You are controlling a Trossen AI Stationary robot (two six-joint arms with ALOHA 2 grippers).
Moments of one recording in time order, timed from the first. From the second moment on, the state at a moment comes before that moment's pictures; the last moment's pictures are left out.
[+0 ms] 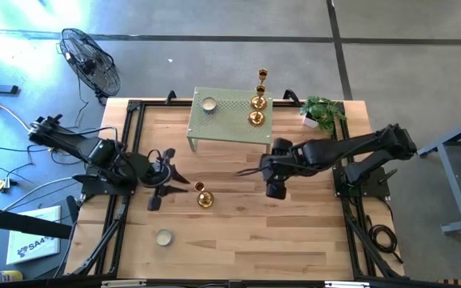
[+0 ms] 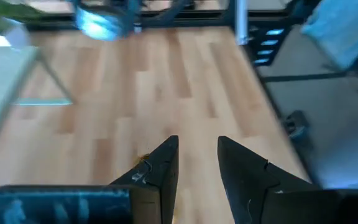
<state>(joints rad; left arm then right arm) -0.40 0.96 1.03 -0.56 -0.19 -0.20 0.18 1.52 1.42 -1.04 0.28 0.29</state>
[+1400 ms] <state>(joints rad) -0.40 1.00 1.03 -0.44 -0.40 -0.08 0.17 1.52 1.49 -1.03 0.31 0.26</state>
